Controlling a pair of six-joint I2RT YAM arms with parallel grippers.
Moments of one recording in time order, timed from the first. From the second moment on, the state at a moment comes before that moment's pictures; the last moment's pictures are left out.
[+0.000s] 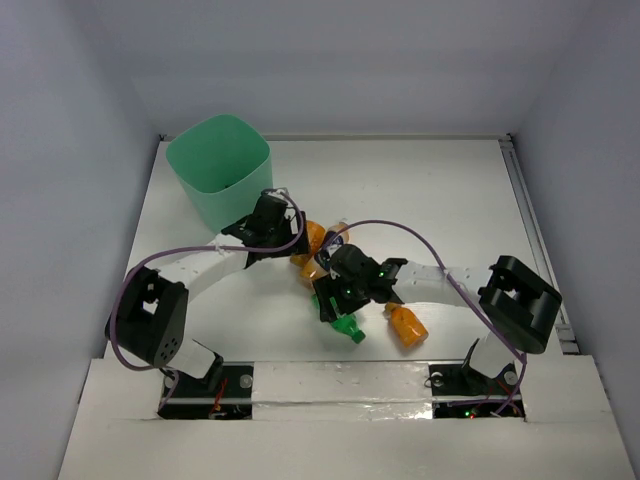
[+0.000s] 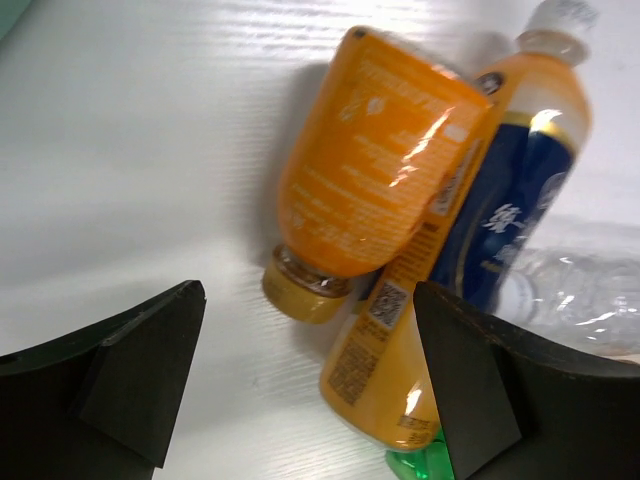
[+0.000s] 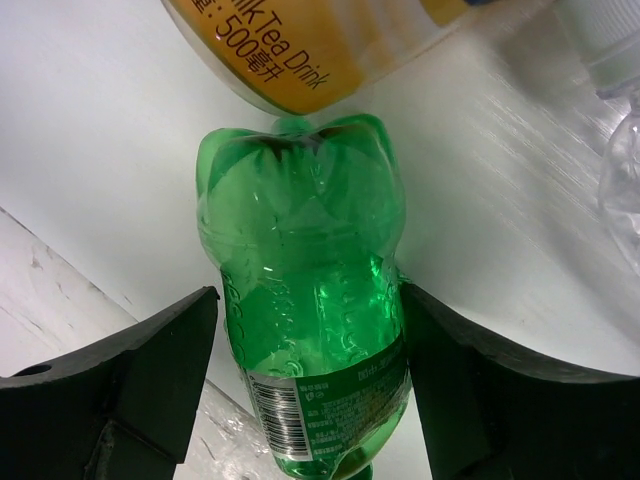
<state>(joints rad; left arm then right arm) -0.52 1.47 0.86 -0.27 -0.03 -0.54 0.99 1.61 0.90 -0.27 -0.14 0.52</state>
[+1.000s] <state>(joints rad) -0.53 1.77 1.06 -0.21 -0.05 -0.48 0.99 1.58 0.84 -0.20 -0.14 0.58</state>
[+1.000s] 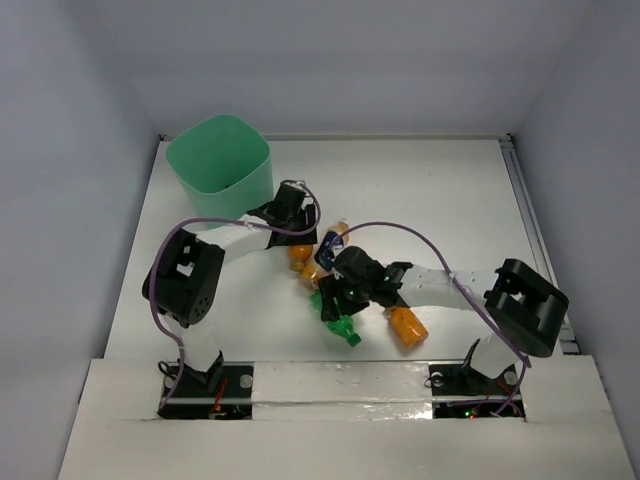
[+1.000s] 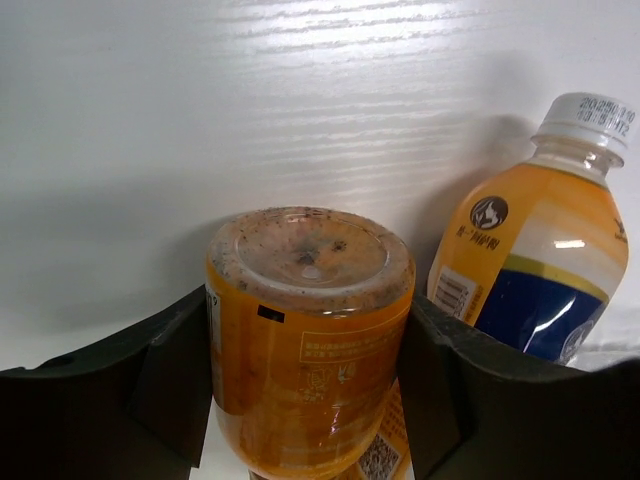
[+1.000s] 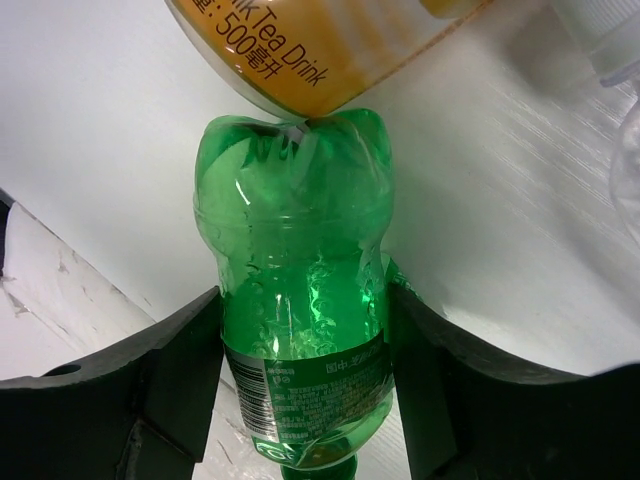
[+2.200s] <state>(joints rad) -0.13 1.43 1.64 -0.48 -0.12 -0.43 0.99 1.35 1.40 -0.45 -0.11 0.59</state>
